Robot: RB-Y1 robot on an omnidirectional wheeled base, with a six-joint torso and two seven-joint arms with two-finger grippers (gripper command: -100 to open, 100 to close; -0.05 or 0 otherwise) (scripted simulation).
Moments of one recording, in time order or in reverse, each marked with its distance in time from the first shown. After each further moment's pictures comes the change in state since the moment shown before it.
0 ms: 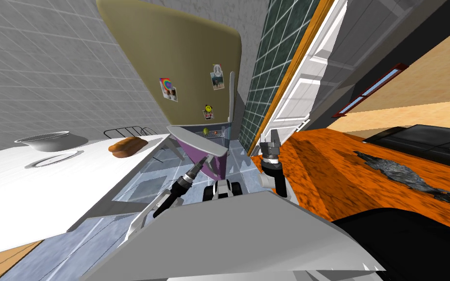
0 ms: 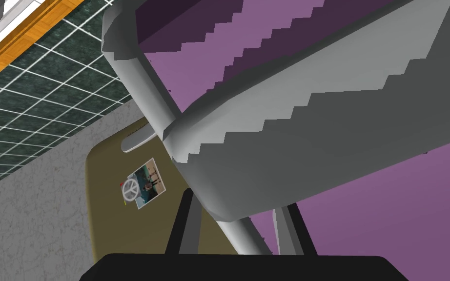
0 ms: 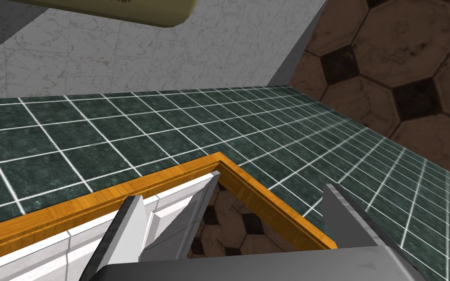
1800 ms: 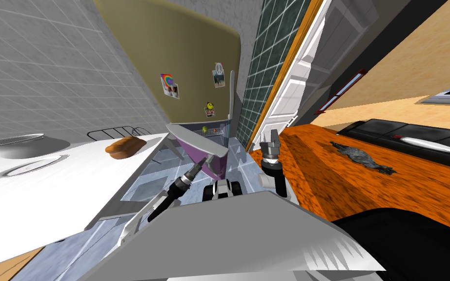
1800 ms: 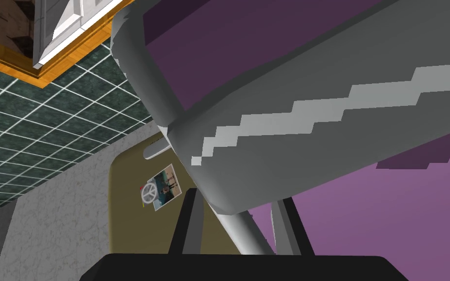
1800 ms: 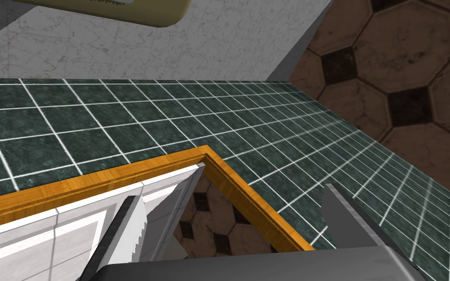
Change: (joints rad) left arm 0.015 0.050 0.004 -0.025 -0.004 -0.042 0.007; right arm 0.000 0.000 0.000 0.000 0.000 0.000 0.000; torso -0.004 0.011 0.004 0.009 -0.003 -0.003
